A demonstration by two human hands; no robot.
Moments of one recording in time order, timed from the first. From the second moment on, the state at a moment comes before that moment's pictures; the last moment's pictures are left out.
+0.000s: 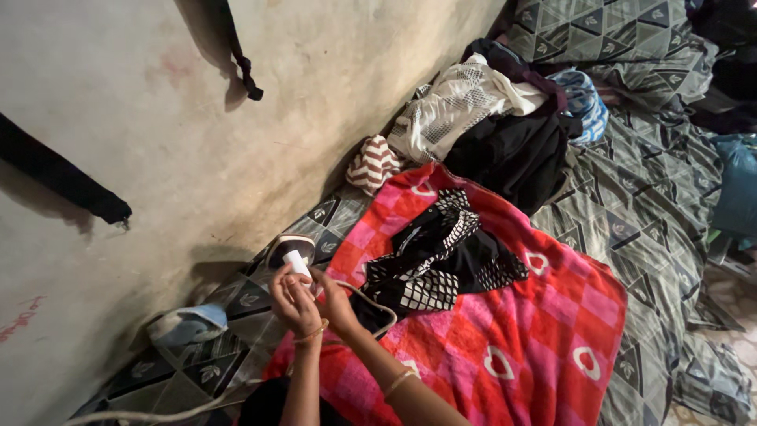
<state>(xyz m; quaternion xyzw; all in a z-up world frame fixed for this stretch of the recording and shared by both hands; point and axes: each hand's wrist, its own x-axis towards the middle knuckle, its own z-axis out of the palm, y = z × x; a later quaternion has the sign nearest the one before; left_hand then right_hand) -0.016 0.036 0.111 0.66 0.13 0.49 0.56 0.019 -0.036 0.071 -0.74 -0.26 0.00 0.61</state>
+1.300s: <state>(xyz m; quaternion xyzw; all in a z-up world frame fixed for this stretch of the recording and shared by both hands) -0.014 -0.078 0.047 0.75 0.12 0.16 0.64 0.209 -0.419 0.070 -0.93 -0.04 -0.10 0.35</state>
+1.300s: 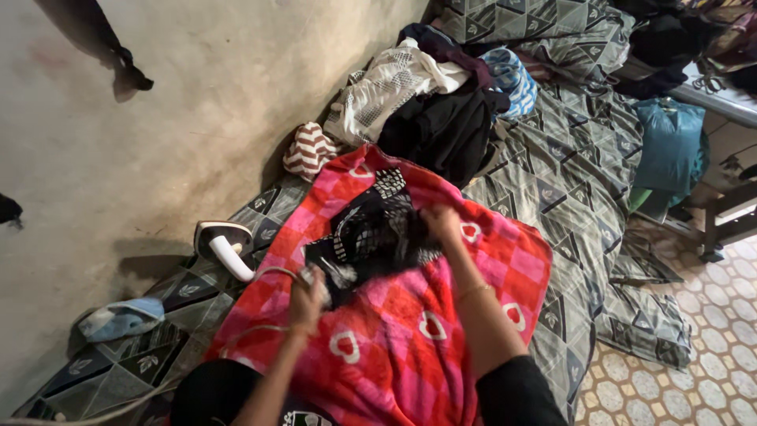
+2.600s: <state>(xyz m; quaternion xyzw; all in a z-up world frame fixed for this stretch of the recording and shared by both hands) -0.045 -0.091 0.063 0.98 -0.09 0.03 0.19 0.064 -0.544 0.035 -0.85 0.05 -0.39 0.34</state>
